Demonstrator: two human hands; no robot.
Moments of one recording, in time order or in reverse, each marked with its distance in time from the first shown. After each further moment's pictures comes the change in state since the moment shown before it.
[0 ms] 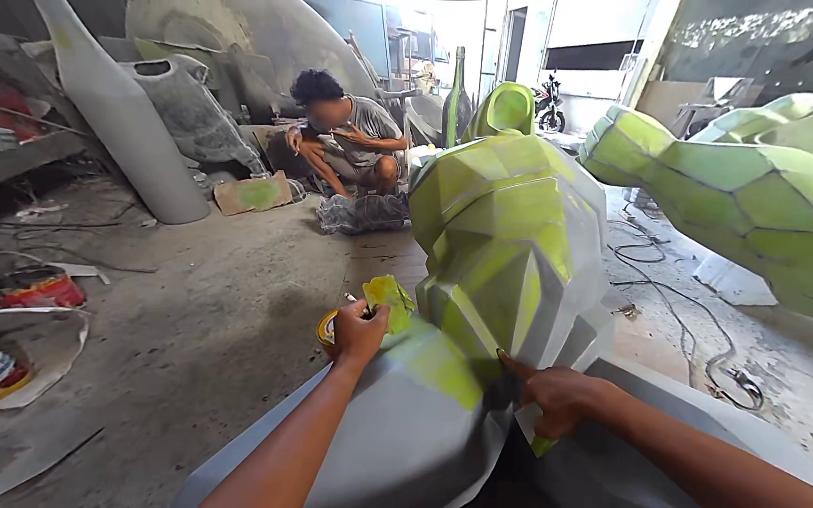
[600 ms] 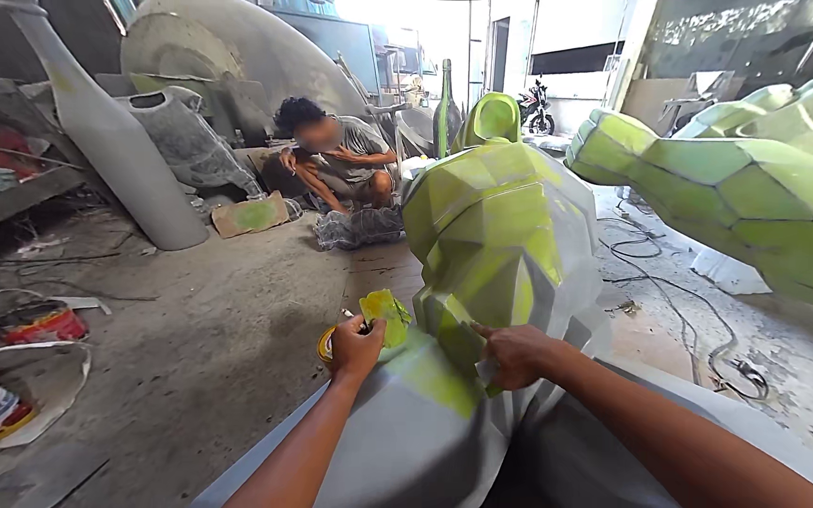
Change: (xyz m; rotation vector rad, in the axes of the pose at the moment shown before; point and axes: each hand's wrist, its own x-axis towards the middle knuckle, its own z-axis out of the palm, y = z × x) left_hand 0.004 -0.008 0.006 0.008 -0.005 0.042; right_hand 0.021 -0.017 -0.070 -0.024 0.250 0.037
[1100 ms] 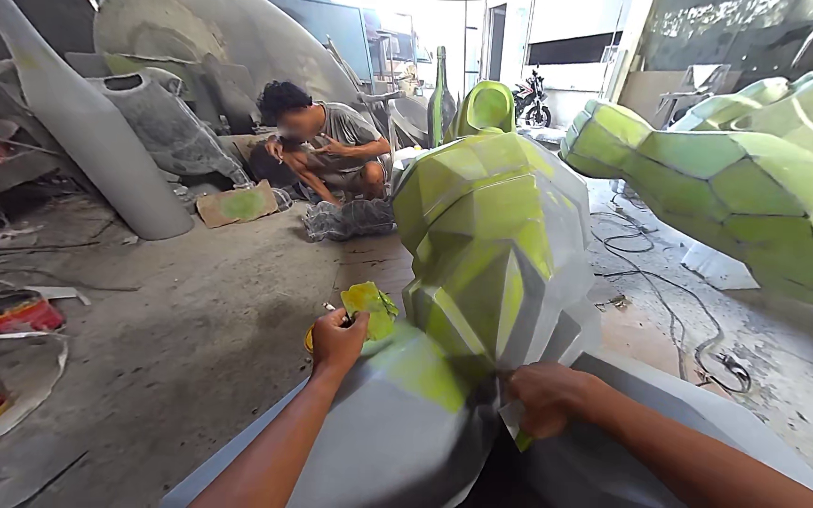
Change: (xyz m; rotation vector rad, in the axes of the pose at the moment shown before) left_hand -0.004 0.006 -0.003 -0.016 -0.004 -0.054; right_hand -0.049 0.013 0.051 0.022 -0.224 -0.028
